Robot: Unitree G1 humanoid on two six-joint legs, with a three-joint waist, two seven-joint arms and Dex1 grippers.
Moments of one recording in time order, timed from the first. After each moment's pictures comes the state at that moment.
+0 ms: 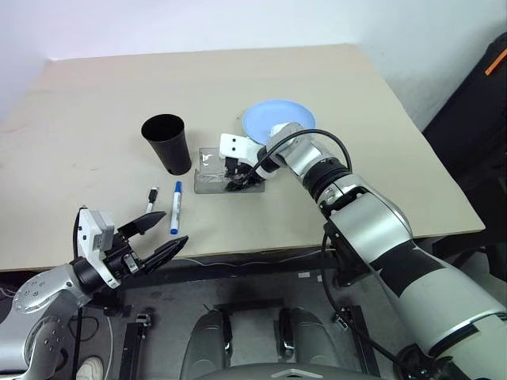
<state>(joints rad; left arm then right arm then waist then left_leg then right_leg) 0.25 0.62 0.38 -0.41 -0.73 0.38 -0.91 -1.39 -0.05 0.37 1.30 -0.21 0.08 1.12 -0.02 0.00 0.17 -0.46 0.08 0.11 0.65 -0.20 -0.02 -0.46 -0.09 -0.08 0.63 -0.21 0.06</state>
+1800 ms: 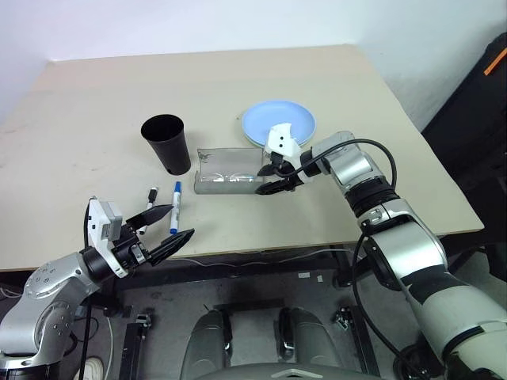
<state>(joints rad) 0.15 0.62 0.33 -0.36 -0.72 0.40 -0.92 -1.11 -0.30 0.27 0.82 -0.14 0.32 1.29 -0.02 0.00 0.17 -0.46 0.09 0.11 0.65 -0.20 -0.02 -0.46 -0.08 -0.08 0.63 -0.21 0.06</state>
